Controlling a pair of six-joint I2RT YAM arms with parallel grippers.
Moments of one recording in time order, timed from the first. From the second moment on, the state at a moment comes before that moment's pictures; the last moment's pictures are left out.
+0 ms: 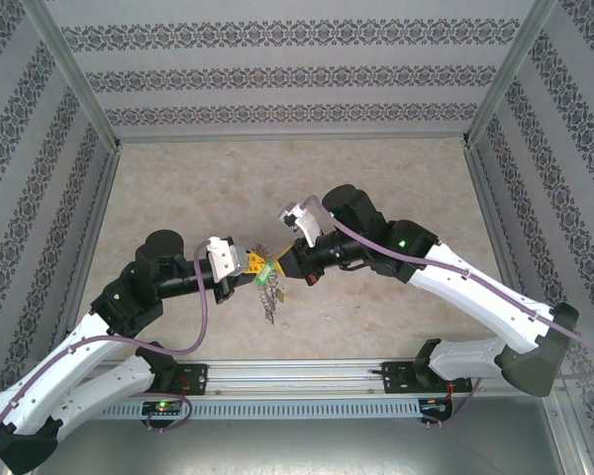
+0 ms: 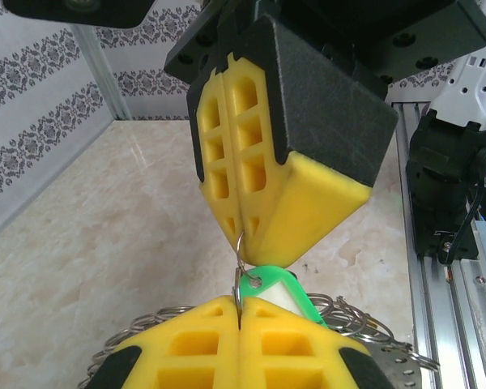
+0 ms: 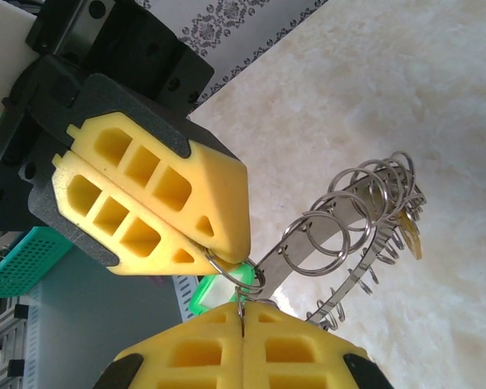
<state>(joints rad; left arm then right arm) -0.66 0.71 0.80 -0.38 0.50 0.34 0.88 1.25 1.28 -0.66 -0.55 0.28</state>
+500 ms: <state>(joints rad) -0.66 0.70 0.80 -0.39 0.50 0.34 0.88 1.27 1.29 -0.68 -0.57 0.29</state>
